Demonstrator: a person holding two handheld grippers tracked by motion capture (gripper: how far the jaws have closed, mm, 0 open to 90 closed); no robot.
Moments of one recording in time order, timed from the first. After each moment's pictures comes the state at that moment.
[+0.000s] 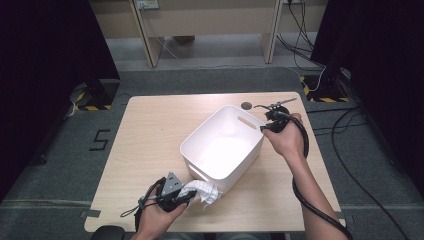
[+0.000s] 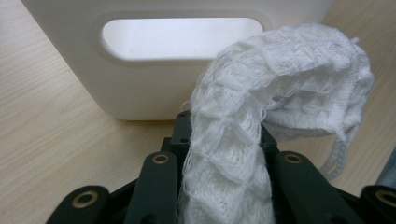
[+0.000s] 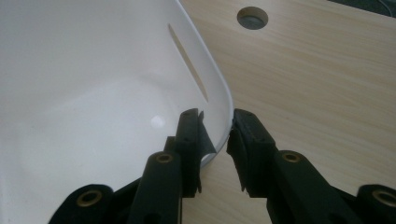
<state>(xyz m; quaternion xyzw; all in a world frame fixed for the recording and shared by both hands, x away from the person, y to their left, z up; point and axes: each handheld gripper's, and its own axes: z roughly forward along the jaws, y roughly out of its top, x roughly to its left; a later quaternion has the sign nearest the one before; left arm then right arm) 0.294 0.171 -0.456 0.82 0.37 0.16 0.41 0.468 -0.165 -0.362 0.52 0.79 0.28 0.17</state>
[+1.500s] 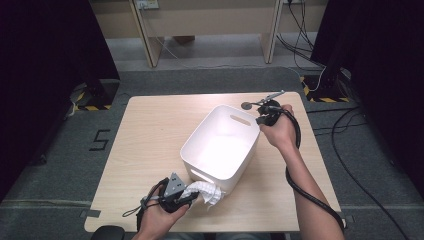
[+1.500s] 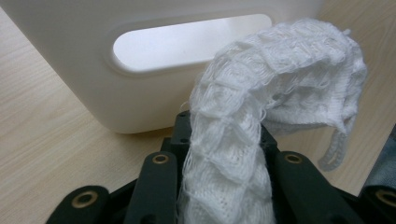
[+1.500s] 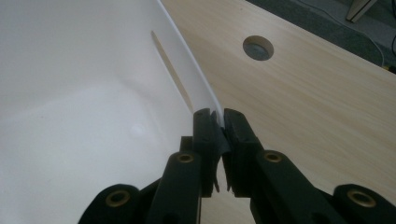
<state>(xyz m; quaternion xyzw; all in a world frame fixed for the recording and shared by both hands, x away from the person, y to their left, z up) 0.293 0.165 -0.456 0.83 0.36 0.16 0.41 0.498 -0.152 -0.365 0.45 0.83 0.27 0.21</state>
